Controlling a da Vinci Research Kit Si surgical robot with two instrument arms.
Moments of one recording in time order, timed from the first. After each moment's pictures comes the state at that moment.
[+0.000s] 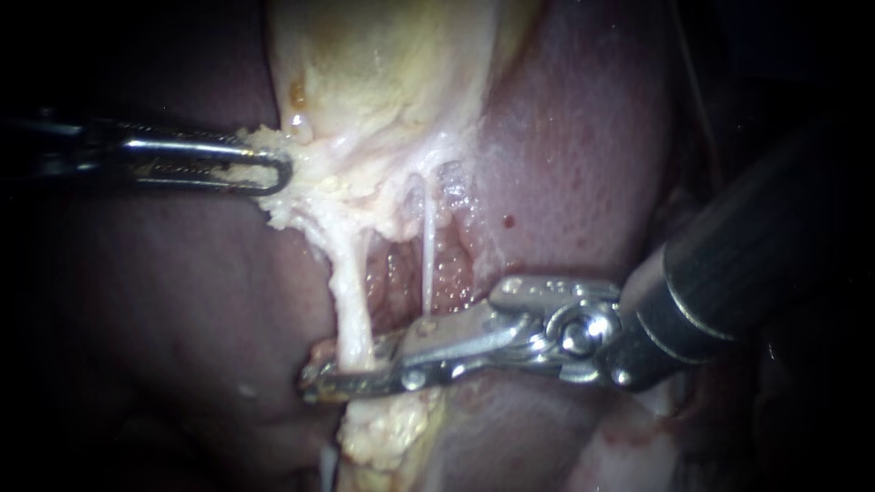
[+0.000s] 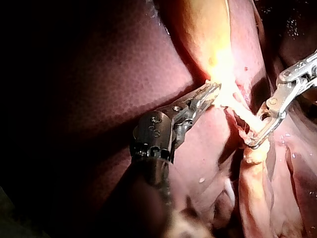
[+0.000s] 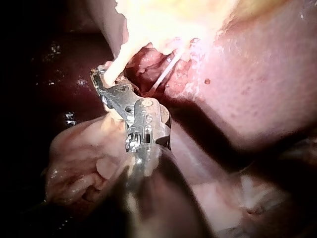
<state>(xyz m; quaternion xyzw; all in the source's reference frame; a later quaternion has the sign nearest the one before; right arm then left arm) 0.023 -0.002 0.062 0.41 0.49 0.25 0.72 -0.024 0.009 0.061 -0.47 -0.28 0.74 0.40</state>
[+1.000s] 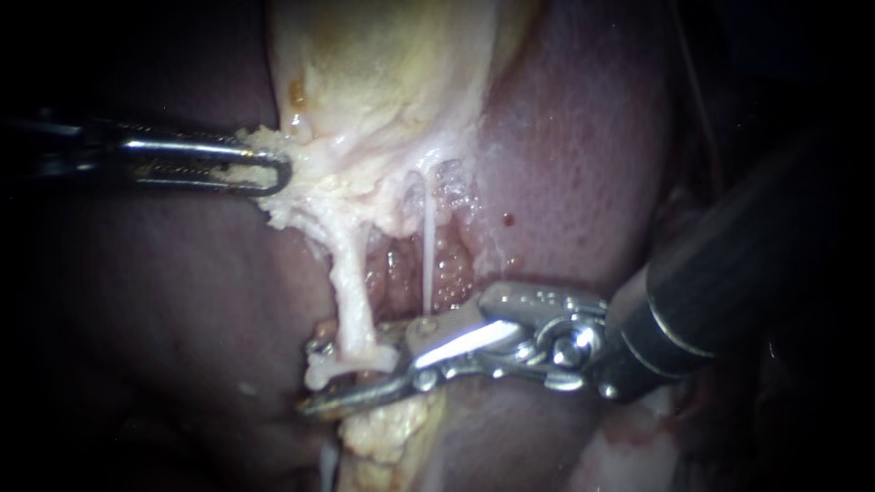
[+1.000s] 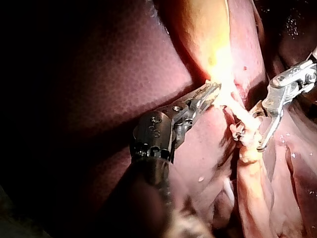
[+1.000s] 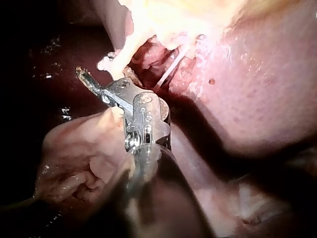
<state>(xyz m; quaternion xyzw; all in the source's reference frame) 0.024 -0.003 0.066 0.37 0.56 0.20 0.71 -0.024 0.008 0.061 -0.46 -0.28 0.74 0.40</state>
